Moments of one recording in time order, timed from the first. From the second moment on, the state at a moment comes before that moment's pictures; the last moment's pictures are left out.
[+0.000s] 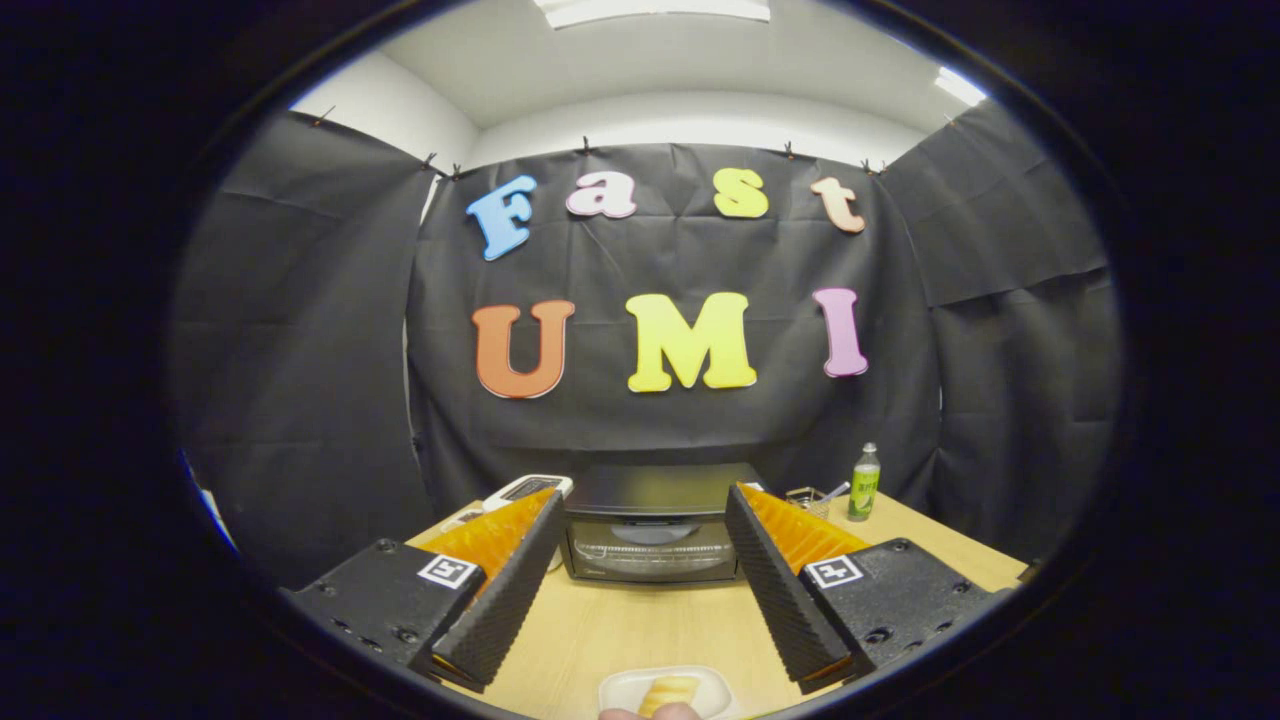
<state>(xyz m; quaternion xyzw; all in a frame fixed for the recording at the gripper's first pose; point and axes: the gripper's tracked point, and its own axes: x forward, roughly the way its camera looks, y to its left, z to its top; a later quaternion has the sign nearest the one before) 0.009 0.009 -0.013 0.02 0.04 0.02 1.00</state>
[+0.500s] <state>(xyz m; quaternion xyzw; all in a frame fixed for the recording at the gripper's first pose) 0.016 -0.010 -0.014 0.04 0.04 0.03 1.00</state>
